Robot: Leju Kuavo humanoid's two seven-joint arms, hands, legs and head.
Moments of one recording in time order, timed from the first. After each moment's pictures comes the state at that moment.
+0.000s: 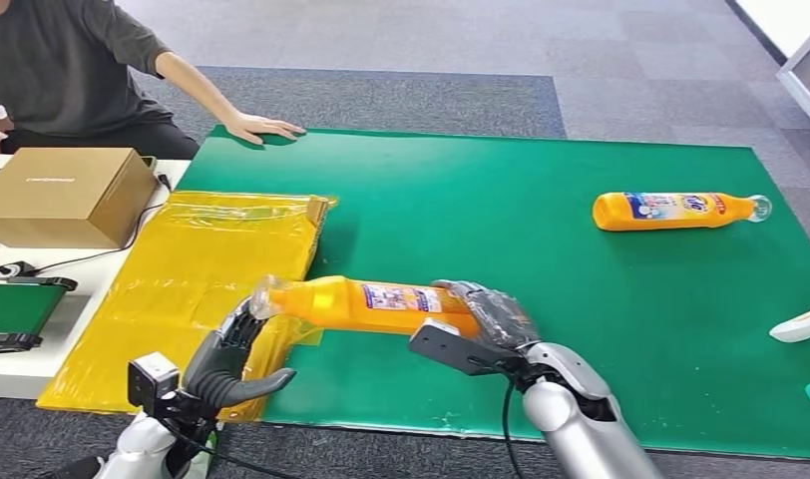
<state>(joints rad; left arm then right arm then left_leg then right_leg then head) 0.07 -0.13 -0.08 -1.31 -0.16 -0.47 -0.70 -0.22 0.12 0.32 -1.23 0.98 -0.06 -0.15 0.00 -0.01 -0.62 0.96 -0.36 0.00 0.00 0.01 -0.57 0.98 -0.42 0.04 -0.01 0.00</state>
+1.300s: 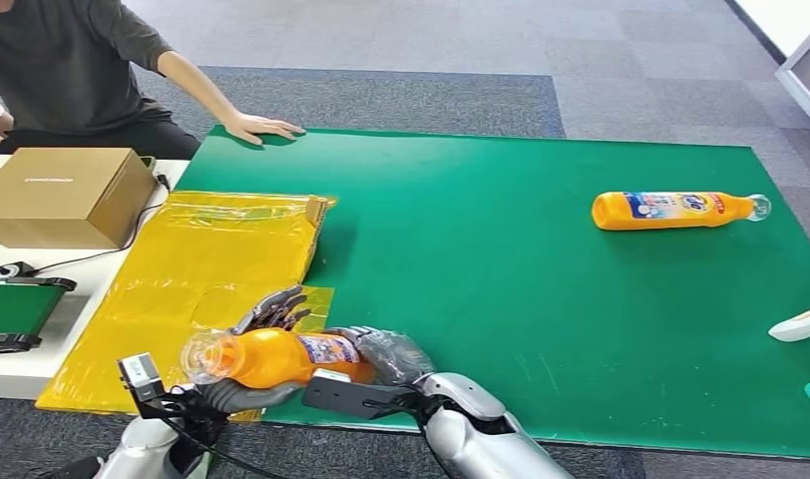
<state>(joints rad) 0.06 -0.11 -0.19 -1.39 -0.03 -0.66 -0.70 -0.30 0.26 0.59 -0.82 0.94 -0.18 -0.20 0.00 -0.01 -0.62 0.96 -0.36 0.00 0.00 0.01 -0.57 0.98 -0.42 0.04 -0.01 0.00</state>
